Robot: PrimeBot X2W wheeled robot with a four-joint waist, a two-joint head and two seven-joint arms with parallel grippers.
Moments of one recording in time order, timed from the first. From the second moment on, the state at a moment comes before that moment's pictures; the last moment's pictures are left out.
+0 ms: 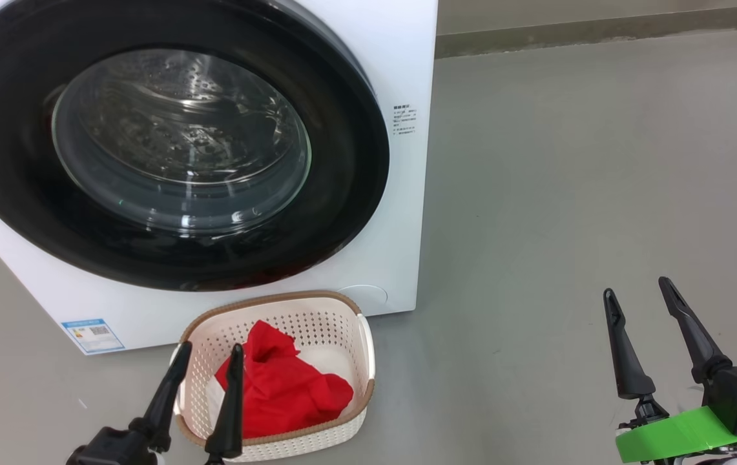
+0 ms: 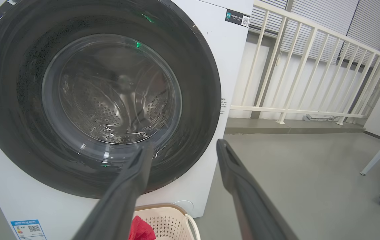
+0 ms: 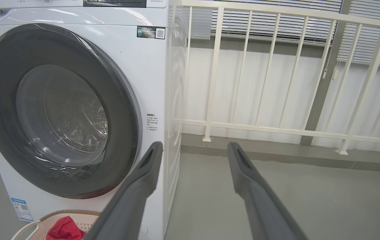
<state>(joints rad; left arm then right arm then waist) 0.00 0.04 -0.09 0.10 -0.26 -0.08 -0.25 0.04 -0.04 -0.09 0.03 0.11 0.13 -0.26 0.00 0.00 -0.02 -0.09</state>
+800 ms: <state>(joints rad) 0.00 0.04 -0.09 0.07 -0.24 -0.08 -0.25 0.04 -0.04 -0.08 0.03 0.12 0.13 -0.26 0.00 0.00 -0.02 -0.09</state>
